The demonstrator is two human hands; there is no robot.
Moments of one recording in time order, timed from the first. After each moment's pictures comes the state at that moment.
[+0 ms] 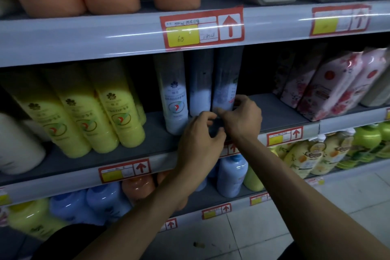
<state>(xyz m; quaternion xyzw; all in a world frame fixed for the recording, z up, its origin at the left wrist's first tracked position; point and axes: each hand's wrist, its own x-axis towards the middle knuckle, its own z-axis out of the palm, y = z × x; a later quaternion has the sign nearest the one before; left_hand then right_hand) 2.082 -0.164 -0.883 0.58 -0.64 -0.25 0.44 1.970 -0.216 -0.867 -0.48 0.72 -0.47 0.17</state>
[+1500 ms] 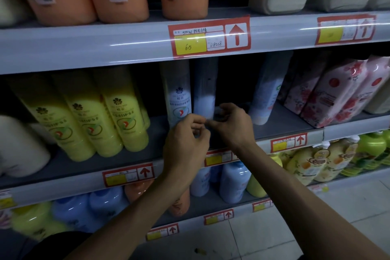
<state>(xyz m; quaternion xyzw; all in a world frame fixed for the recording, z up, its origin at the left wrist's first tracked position) 2.109 -0.162 -0.870 0.60 -0.58 -0.26 0.48 1.977 -0.215 -0.872 -0.61 0.66 -0.40 0.20</state>
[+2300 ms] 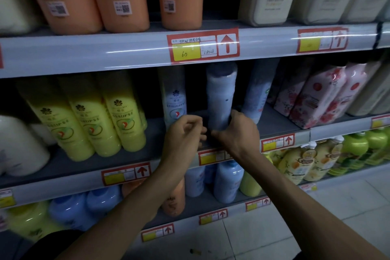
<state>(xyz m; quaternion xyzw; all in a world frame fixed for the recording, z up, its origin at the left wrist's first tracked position) 2.110 -0.154 -0.850 0.55 -0.50 -0.44 0.51 1.962 -0.191 -0.868 -0.63 0.70 -0.32 0.07</state>
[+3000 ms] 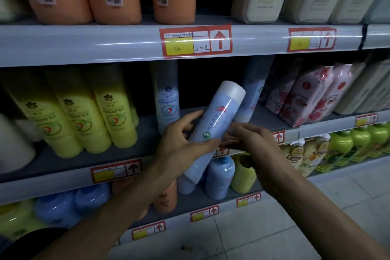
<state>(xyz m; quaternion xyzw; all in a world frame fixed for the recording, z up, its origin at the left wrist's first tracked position) 2.114 -0.133 -0.848 0.45 -0.60 -0.44 0.49 1.934 -0.108 -0.822 -0.46 0.59 -0.47 0.47</state>
